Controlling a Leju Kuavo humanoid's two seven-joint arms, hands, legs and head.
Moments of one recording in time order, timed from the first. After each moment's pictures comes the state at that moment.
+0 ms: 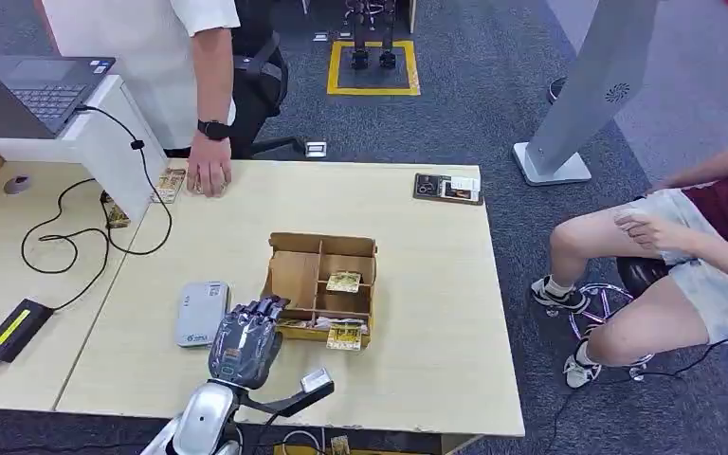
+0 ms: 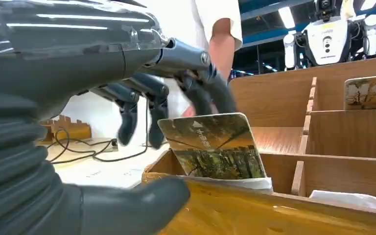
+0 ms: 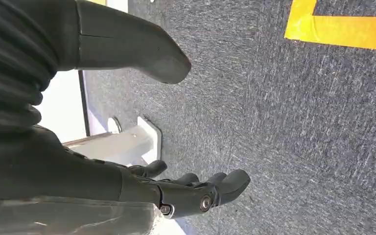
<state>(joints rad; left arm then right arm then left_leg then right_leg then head) -0.11 0.04 -0.53 -1.28 -1.47 0.44 0.33 0.01 0.16 -1.05 -0.33 1.57 -0.34 0.05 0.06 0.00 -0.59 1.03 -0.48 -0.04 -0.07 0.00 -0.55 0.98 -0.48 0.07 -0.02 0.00</state>
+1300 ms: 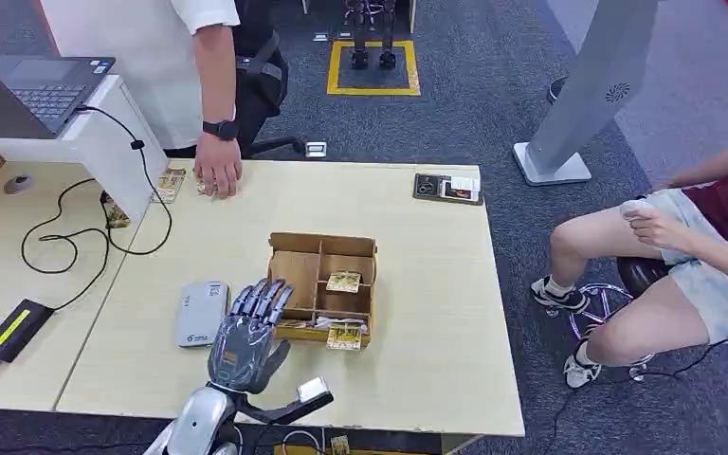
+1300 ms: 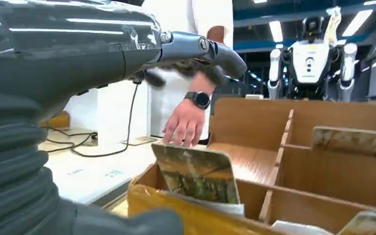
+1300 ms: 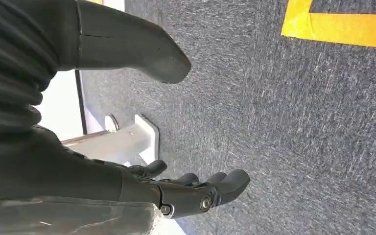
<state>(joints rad) -0.09 0.05 -0.53 -1.29 -1.34 0.55 0.19 0.01 0.16 -1.05 -0.34 1.57 -0.35 0.03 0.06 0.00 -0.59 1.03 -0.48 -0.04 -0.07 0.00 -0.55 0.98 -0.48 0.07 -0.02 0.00</state>
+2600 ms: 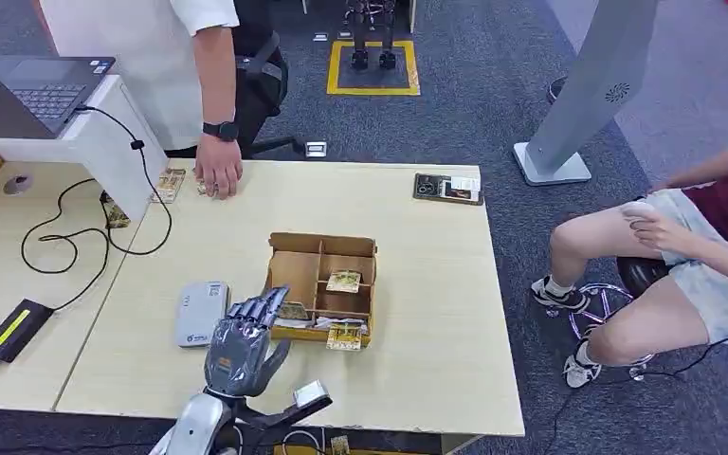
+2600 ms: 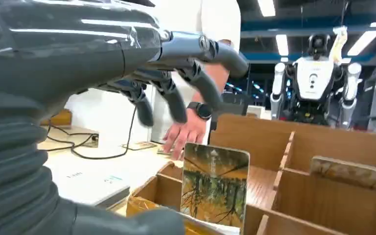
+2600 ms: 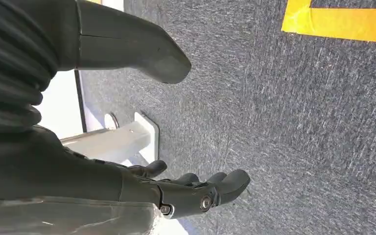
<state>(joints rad) -0.07 0.04 -0.53 -1.29 -1.32 0.65 0.18 0.01 0.15 -1.05 -0.32 1.57 -0.36 0.03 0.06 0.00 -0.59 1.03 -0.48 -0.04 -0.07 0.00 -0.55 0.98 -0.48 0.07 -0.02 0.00</state>
